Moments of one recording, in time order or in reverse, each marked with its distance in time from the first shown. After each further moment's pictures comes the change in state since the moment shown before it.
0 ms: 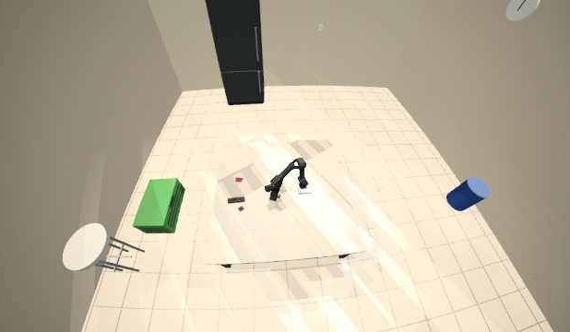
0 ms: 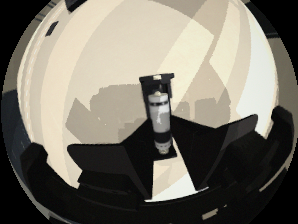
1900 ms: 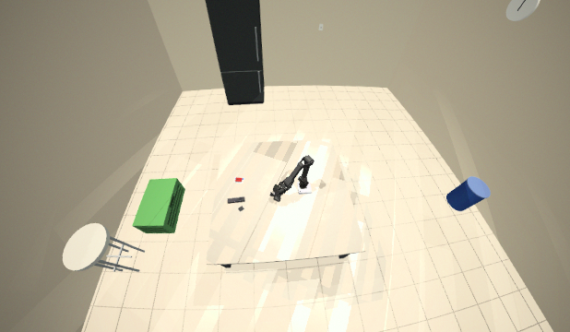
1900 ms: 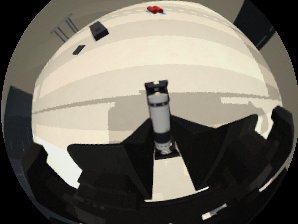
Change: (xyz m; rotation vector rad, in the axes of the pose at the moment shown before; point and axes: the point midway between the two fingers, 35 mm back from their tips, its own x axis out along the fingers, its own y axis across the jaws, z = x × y) arm -0.012 0.001 -0.016 0.009 -0.433 0.037
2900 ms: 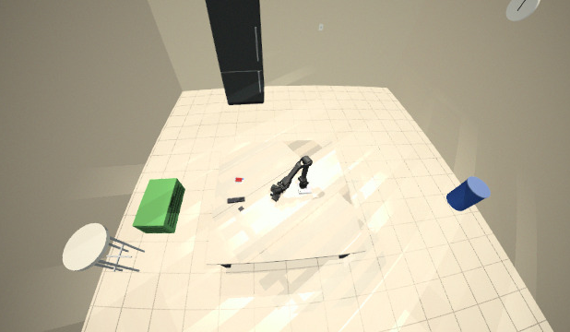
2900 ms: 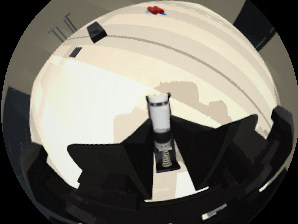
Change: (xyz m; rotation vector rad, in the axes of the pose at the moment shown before) arm 0.009 0.001 0.017 -0.007 0.005 -0.015
